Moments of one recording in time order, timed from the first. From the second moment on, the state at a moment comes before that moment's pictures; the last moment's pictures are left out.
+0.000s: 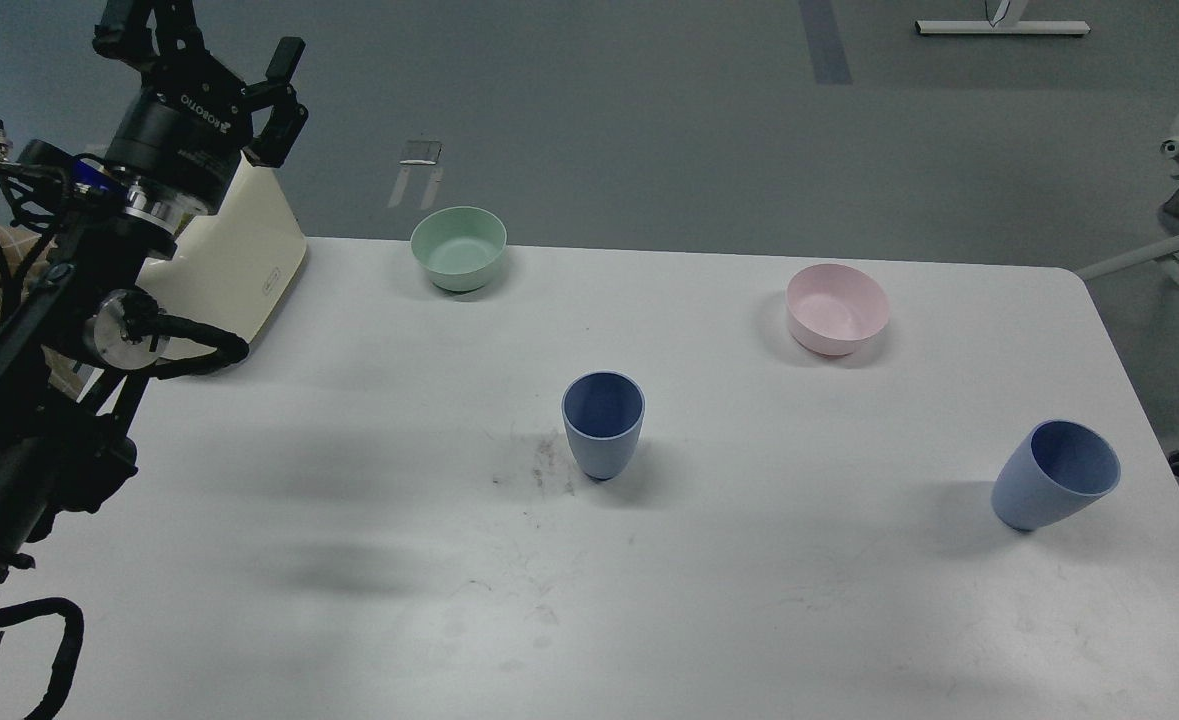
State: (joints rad) left arm -0.57 0.39 -1.28 -1.05 0.61 -0.34 -0.36; right arm 0.09 -0.84 1.57 1.57 -1.67 0.49 -0.02
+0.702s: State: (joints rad) left arm -0.58 0.37 -1.28 -1.06 0.61 -0.34 -0.37; right arm -0.03 -0.85 1.29 1.56 -1.88 0.49 -0.02
